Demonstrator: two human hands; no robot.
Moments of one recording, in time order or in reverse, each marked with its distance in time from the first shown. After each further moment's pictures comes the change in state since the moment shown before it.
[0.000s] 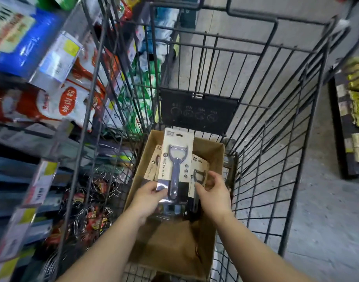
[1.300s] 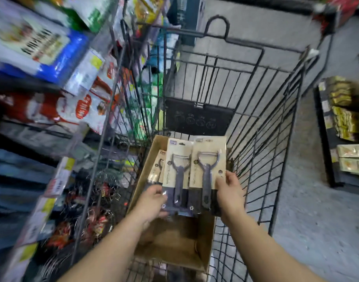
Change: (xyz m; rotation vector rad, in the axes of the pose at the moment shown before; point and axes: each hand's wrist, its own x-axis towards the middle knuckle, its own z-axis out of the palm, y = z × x) left_hand -0.045 0.007 -0.002 -0.052 -0.035 -0.047; right_hand -0.023 -0.015 -0.027 0.280 0.155 0.104
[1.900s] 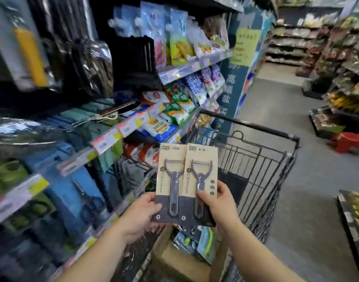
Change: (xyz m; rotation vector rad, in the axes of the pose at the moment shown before) left_hand -0.295 -0.004 -0.104 -0.326 0.014 0.539; right_hand -0.230 -0.074 -0.029 0.046 -0.528 -0.588
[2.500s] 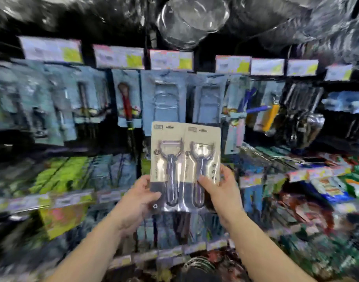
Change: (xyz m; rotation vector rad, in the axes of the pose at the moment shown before) left_hand -0.477 -0.028 -0.188 -0.233 0.802 0.504; right_hand -0.340 -0.101 0.292 0.025 -0.855 -0.405
